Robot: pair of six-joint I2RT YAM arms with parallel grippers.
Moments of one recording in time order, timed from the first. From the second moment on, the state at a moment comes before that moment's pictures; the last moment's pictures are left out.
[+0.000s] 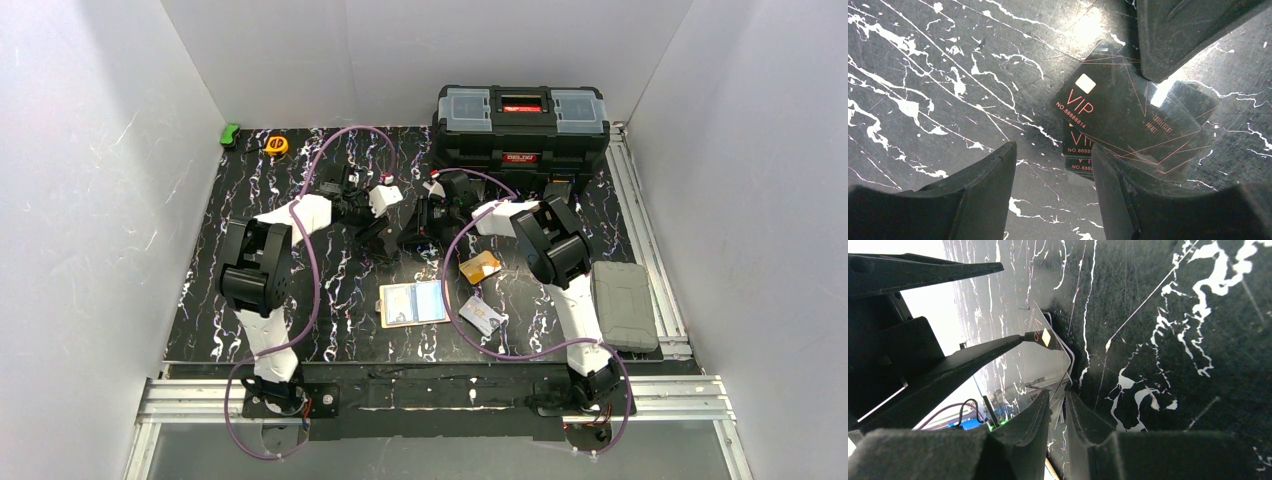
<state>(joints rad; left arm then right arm) -0.25 1.88 1.22 -0.37 0.40 0.84 0.57 2.29 1.46 0.13 -0.73 0.83</state>
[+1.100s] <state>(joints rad) -0.32 1.89 1.22 -0.33 0.37 0.85 0.56 2.29 1.34 0.40 -0.81 0.96</state>
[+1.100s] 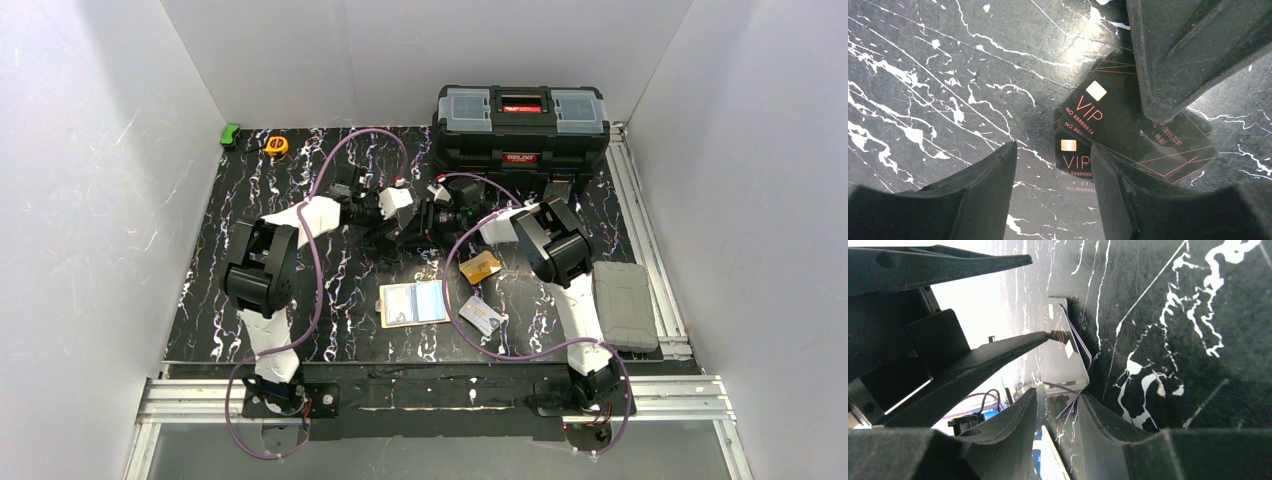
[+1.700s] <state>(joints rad) -0.35 1.90 1.23 -0.32 0.36 0.84 0.53 2.29 1.28 0.49 -0.84 1.07</state>
